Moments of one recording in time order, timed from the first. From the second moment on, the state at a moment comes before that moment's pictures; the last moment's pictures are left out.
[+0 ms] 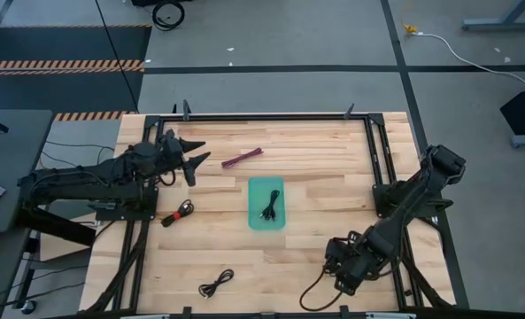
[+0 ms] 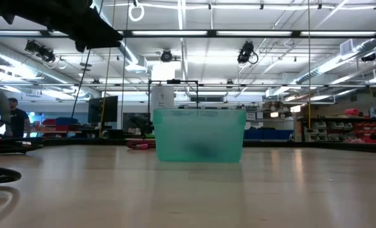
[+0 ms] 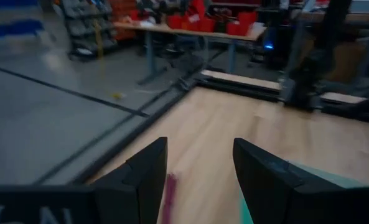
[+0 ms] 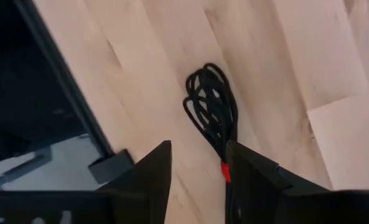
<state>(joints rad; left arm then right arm) 0.17 0.62 0.48 -0.01 -0.31 -0.07 0.81 1.61 1.11 -0.82 0.00 1.28</state>
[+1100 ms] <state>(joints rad) -0.15 0.66 0.48 -0.08 -0.25 -0.39 0.81 1.87 1.11 -0.89 -0.06 1.07</state>
